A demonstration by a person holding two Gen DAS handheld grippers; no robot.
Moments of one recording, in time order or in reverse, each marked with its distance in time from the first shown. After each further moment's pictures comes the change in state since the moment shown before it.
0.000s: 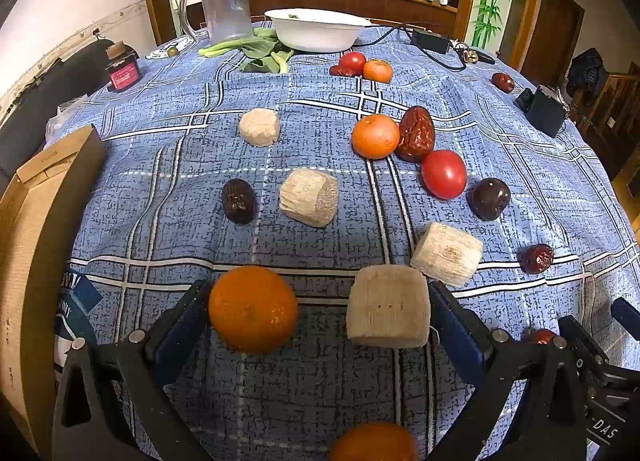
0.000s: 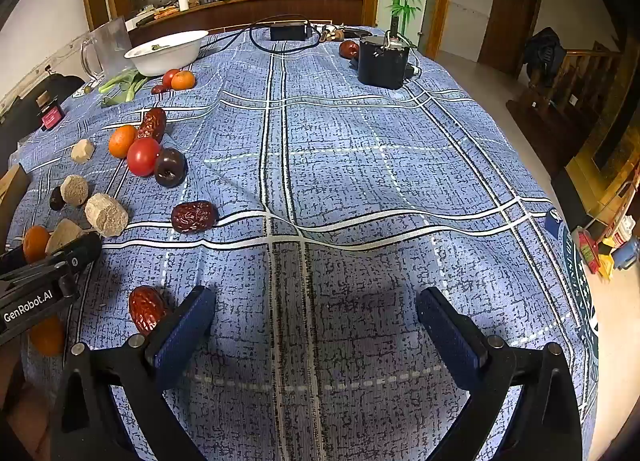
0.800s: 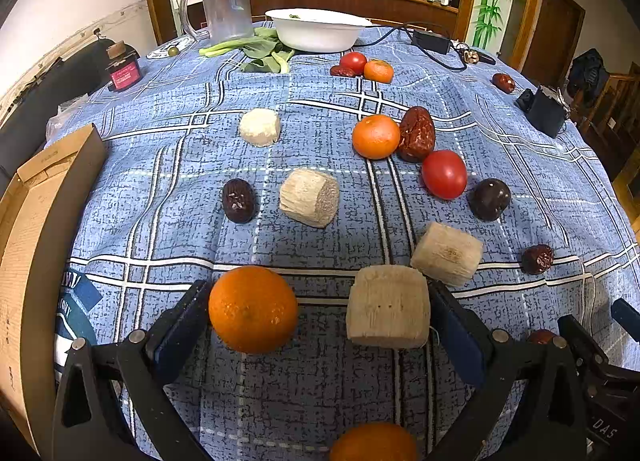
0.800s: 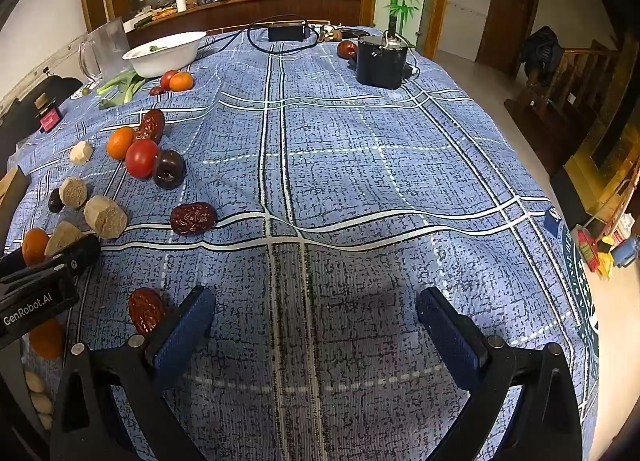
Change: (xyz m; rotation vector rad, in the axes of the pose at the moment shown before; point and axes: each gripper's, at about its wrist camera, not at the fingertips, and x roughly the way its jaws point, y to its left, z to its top) left arm 0.000 0.000 0.000 0.000 -0.005 0.009; right arm 0.000 0.000 0.001 0.006 0.000 -0.006
